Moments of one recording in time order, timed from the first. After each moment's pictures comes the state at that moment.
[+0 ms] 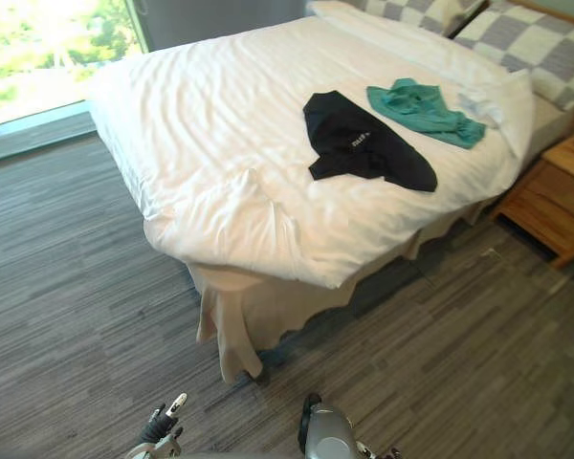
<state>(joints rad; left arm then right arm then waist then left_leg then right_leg) 0.15 -0.07 0.37 0.93 -0.34 -0.11 -0.04 0.23 -0.03 -0.36 0.96 0.01 -0.02 -0.05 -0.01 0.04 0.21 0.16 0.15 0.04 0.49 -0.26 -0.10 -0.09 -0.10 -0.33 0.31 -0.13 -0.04</state>
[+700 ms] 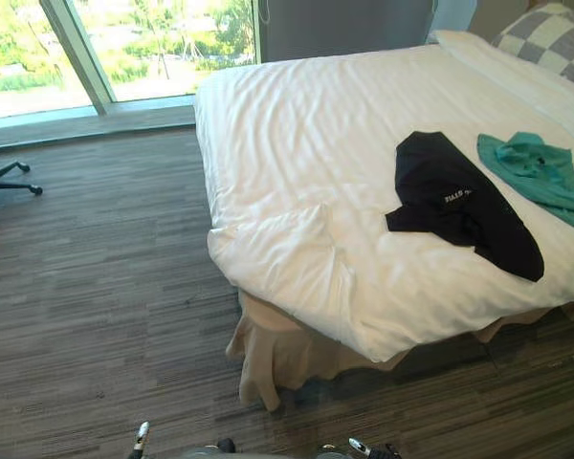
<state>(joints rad) 0.19 -0.02 0.44 0.97 -0.95 -0.20 0.11 0.13 -0.05 -0.39 1.06 -0.01 0.03 -0.01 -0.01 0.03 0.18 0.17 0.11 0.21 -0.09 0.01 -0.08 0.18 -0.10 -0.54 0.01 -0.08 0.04</state>
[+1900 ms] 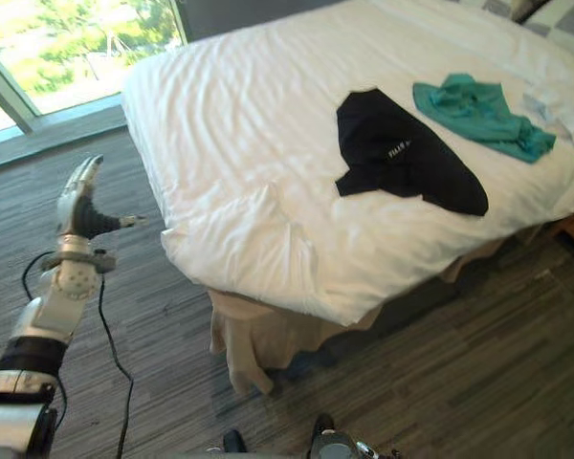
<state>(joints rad) -0.49 0.57 -0.02 0.46 0.53 -0.14 0.33 0.19 -0.10 -0.33 0.91 0.10 0.11 0.02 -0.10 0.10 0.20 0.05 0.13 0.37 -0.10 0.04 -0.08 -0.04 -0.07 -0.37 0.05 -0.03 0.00</state>
